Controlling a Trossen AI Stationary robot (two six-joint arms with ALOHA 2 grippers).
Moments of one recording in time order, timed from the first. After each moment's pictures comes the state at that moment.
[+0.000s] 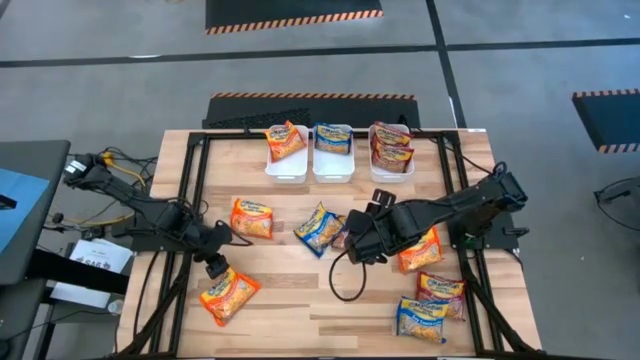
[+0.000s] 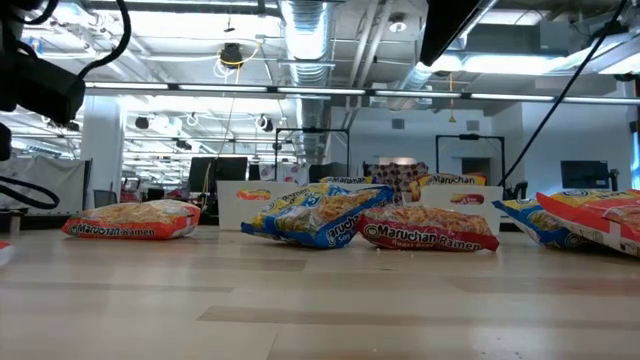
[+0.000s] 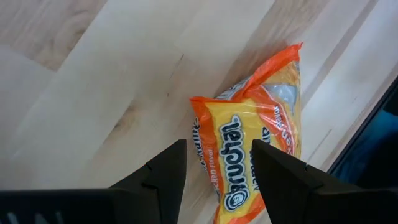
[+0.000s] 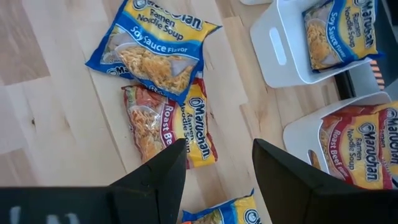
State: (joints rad) left arm -0.47 0.79 0.44 -0.67 0.15 -1.24; right arm 0.34 1.74 1.66 -1.32 0.55 0.58
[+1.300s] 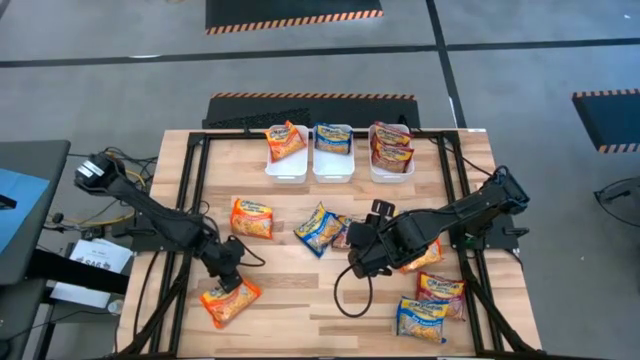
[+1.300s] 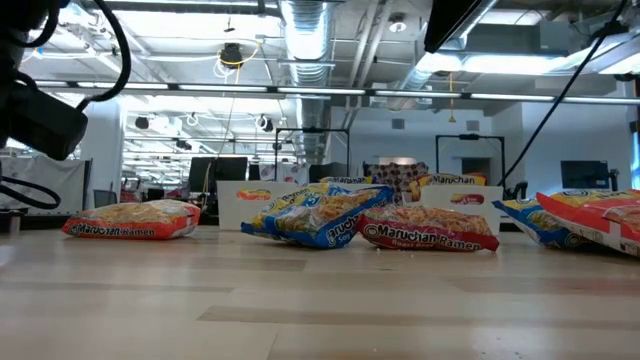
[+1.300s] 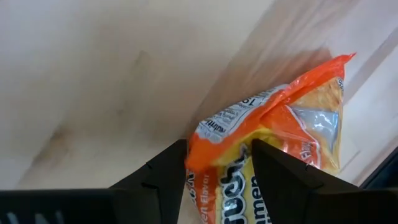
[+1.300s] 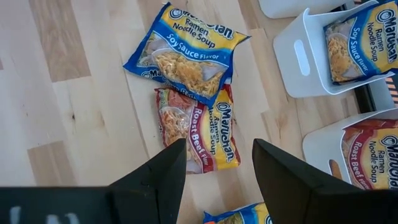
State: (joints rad) left arm -0.54 1.17 0.44 -0.38 0.16 -1.32; right arm 0.41 1.74 1.66 -1.27 0.55 0.58
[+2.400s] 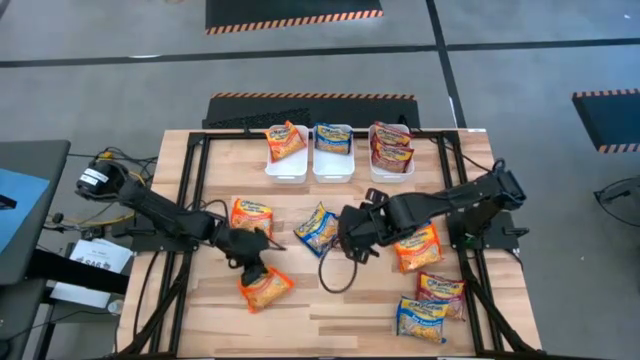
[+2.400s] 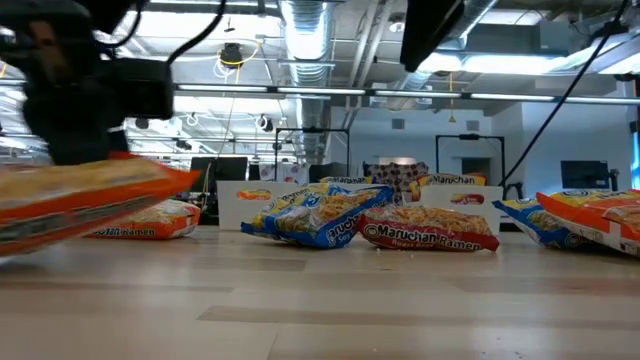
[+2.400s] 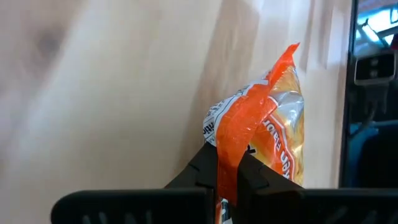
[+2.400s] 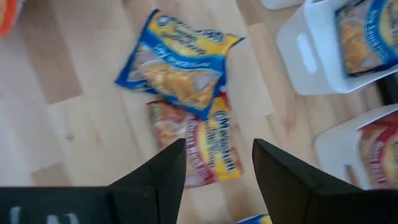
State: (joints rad) left arm -0.31 1.26 0.44 0.08 0.10 -0.81; right arm 0.27 1.74 1.66 -1.20 0.44 0.53
